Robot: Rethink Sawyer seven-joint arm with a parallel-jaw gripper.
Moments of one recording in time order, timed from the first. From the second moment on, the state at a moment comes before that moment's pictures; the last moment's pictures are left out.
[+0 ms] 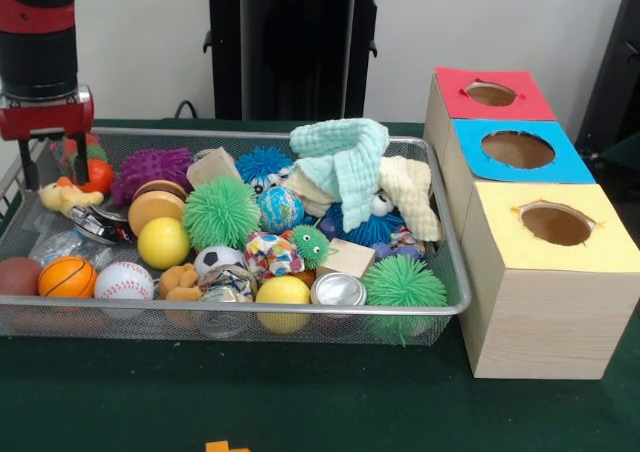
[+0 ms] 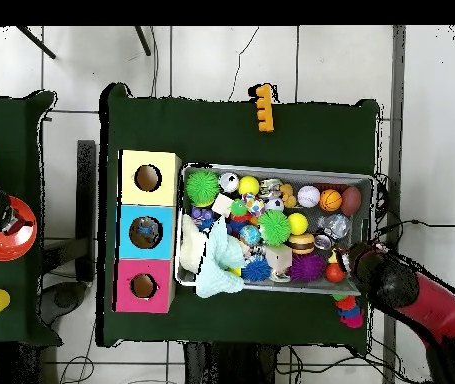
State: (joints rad) arm -0.91 -0.54 0.15 1.71 -0.31 0.30 0.80
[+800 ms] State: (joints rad) arm -0.94 -0.51 0.09 1.74 -0.31 0.29 0.80
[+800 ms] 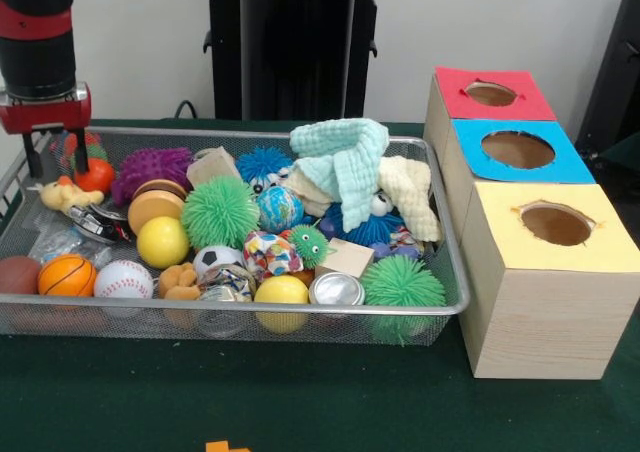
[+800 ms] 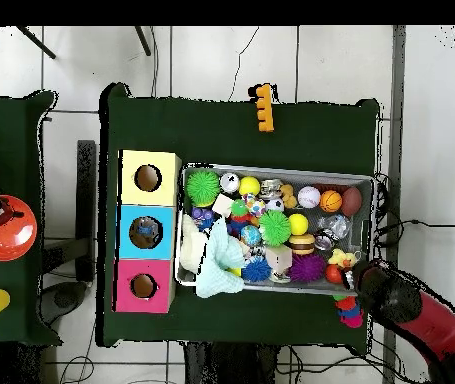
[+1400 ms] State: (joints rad) arm -0.92 -0.52 0.08 1.75 -0.30 0.29 0.80
